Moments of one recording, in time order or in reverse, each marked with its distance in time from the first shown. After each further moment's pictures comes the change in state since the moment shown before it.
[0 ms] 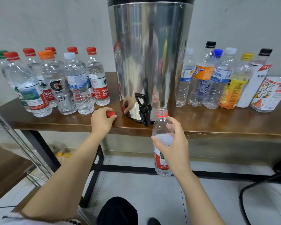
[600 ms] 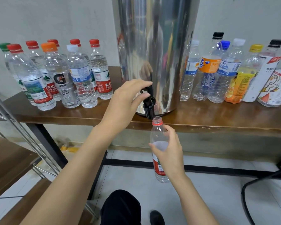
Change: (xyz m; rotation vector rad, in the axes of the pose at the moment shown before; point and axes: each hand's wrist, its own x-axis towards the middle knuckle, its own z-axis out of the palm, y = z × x) left_hand -0.060 0.100 -0.053 -0.185 0.068 0.800; right_hand -0.022 0.027 0.026 -0.048 -0.081 0.107
